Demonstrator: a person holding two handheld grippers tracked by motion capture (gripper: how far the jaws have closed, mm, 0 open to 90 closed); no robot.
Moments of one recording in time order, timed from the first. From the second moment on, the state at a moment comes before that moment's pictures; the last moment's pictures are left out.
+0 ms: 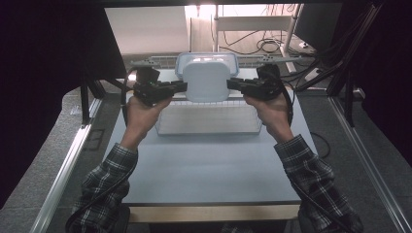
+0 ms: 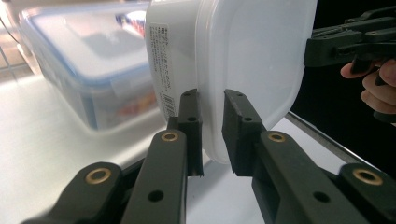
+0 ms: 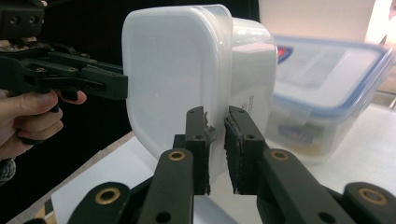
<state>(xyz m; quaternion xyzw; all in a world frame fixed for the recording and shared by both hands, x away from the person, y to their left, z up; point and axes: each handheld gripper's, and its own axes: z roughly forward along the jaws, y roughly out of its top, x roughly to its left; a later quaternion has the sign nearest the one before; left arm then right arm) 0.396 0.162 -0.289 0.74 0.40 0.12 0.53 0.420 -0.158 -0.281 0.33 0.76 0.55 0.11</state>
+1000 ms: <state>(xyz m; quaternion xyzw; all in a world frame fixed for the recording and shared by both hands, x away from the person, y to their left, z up) 0.449 0.164 -0.253 0.73 0.41 0.11 0.53 0.476 -0.150 -0.244 0.36 0.74 0.56 0.11</state>
